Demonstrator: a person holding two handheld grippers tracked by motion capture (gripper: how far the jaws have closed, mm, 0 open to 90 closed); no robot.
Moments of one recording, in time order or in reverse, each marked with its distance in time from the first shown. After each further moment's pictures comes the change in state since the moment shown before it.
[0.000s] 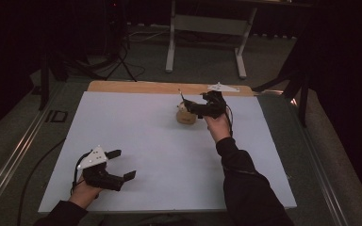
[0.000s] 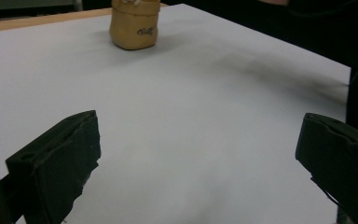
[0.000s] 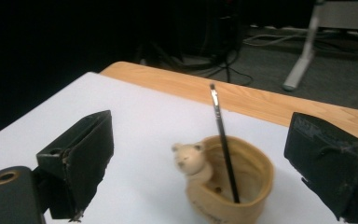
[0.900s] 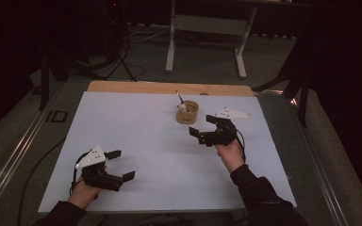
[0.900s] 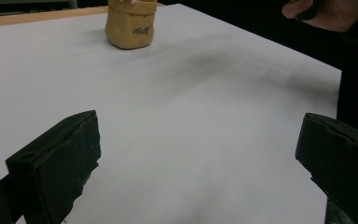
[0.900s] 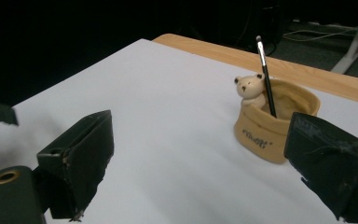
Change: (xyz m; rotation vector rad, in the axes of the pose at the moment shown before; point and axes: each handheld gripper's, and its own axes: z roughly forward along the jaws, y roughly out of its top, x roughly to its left) left arm 0.000 0.001 -0.003 -0.001 -0.023 -0.021; right arm 0.030 -0.048 -0.069 0.032 0.133 -0.083
